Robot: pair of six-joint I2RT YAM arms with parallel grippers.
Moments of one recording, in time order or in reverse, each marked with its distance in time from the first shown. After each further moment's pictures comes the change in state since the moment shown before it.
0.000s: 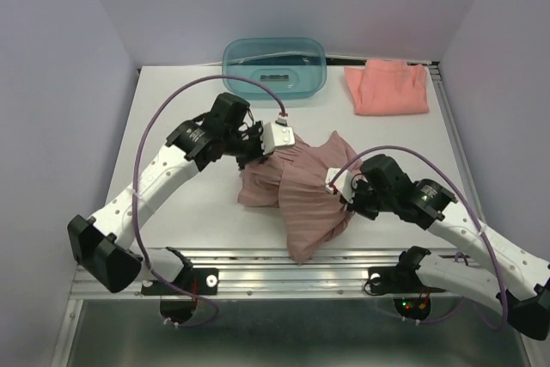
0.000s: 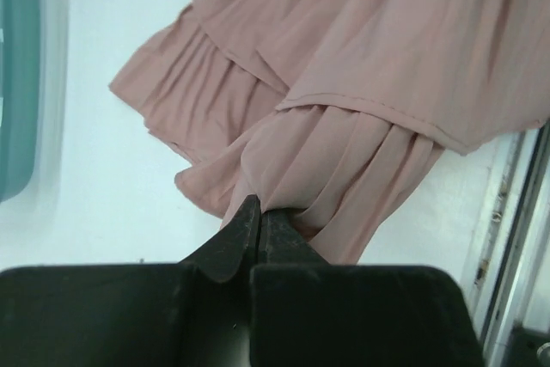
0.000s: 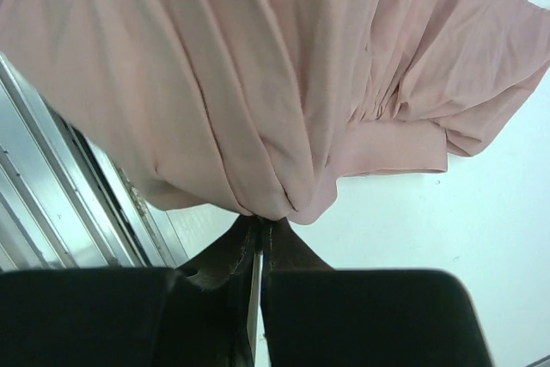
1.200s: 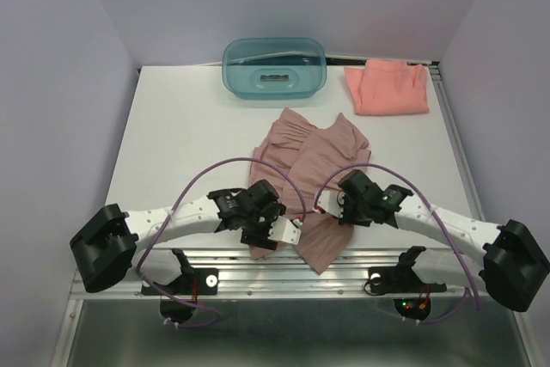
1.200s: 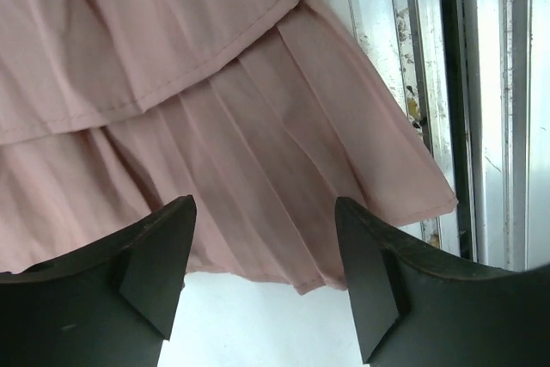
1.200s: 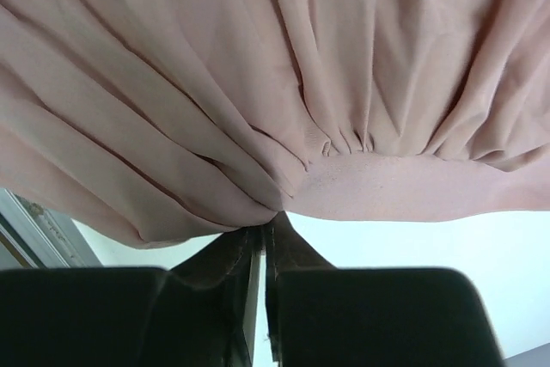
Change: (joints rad) left arm -0.337 -0.021 -0.615 0.309 -0.170 0.115; right arm 0.006 0.241 -0.257 0.244 0.131 -0.188
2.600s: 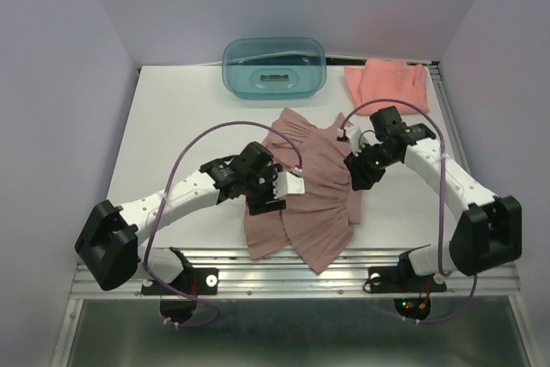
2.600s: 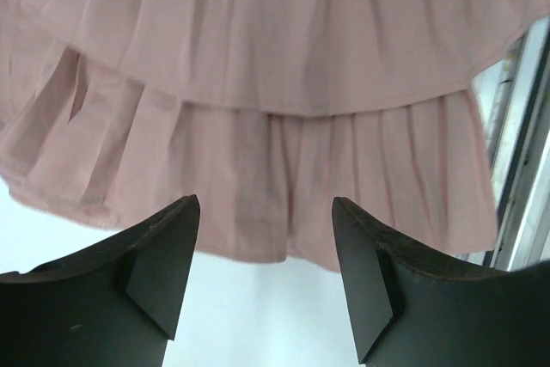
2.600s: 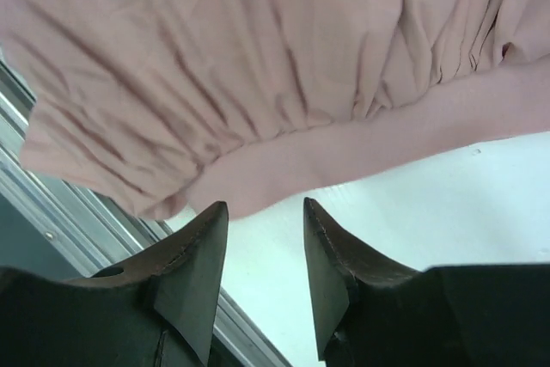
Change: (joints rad) left arm 0.142 0.083 0.239 -0.041 0.029 -0.174; right arm -0.498 0.338 0.540 -0.345 -0.457 0.204
